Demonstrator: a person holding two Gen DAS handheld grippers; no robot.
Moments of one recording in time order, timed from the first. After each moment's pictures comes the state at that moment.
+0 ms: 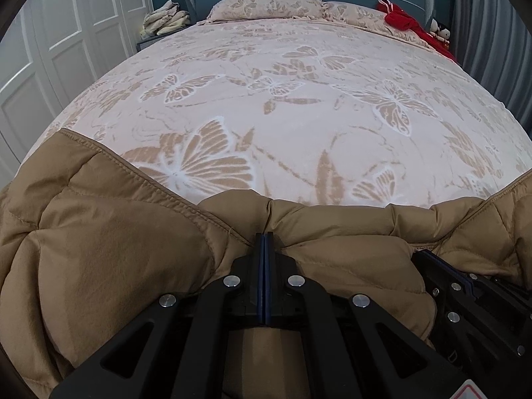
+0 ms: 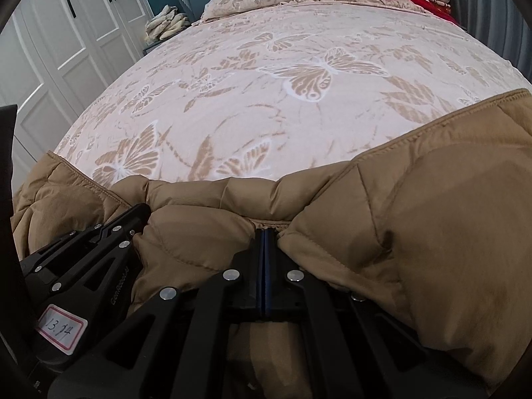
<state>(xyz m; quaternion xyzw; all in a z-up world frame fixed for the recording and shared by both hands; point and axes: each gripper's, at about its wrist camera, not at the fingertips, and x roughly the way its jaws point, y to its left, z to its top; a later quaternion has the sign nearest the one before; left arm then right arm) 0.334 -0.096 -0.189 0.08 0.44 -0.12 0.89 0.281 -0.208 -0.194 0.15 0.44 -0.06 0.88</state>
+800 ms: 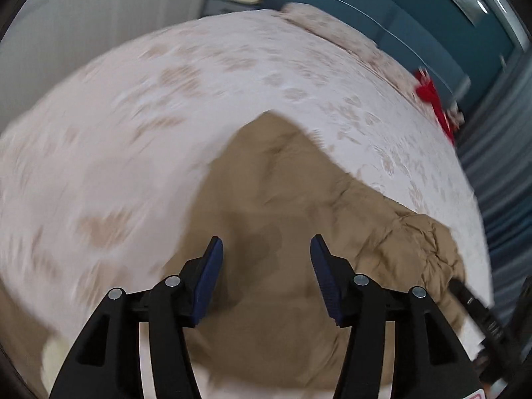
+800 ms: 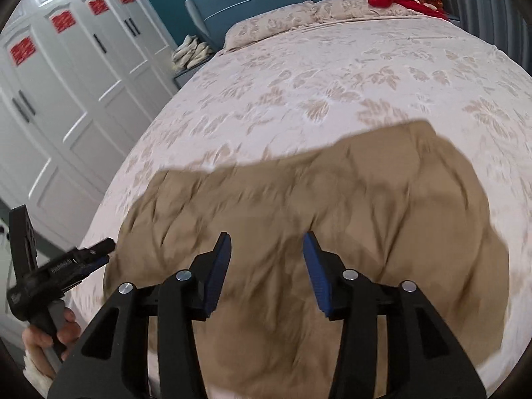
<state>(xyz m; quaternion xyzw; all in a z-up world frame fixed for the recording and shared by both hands) 0.209 0.120 -0.082 -0.16 0.49 -0.09 0.85 0.121 -0.190 -0.078 0.22 0.40 0.00 0.89</state>
